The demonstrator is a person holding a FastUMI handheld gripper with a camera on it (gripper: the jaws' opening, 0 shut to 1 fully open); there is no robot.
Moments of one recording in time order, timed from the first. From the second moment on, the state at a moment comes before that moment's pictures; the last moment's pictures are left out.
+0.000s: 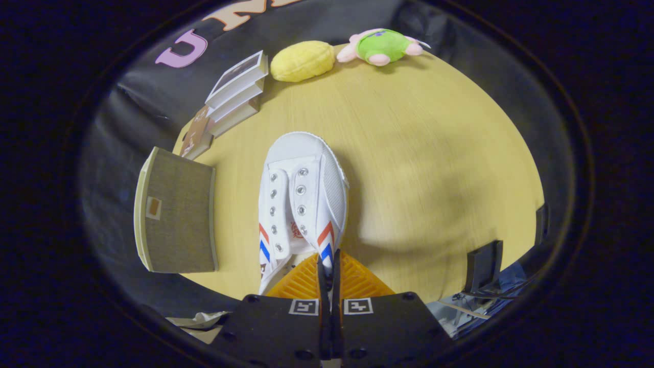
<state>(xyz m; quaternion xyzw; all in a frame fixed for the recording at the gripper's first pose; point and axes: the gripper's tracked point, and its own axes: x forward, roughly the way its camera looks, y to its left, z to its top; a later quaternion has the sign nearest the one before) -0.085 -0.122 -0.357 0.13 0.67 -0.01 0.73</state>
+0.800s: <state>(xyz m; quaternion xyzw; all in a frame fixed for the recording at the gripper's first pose) -0.044 0.018 -0.263 0.18 0.63 0.04 0.76</state>
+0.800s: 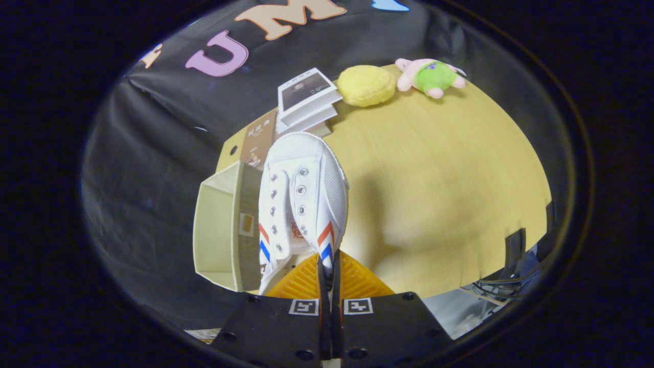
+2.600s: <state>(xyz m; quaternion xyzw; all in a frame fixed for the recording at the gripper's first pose) 0.004 0.165 -0.217 0.18 0.52 0.15 0.82</state>
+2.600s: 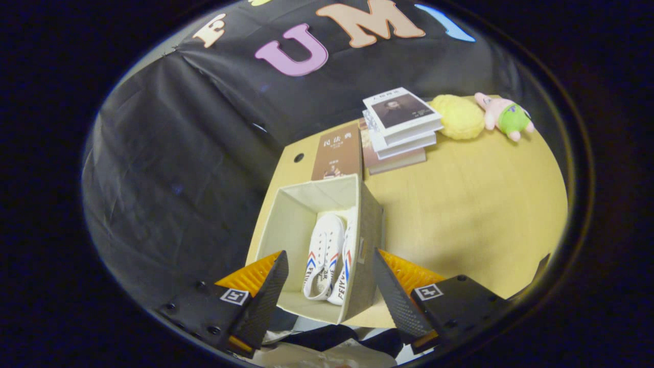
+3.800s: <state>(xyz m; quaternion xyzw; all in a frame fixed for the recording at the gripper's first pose) 0.024 -0.055 -0.051 0.01 0.13 0.03 0.99</state>
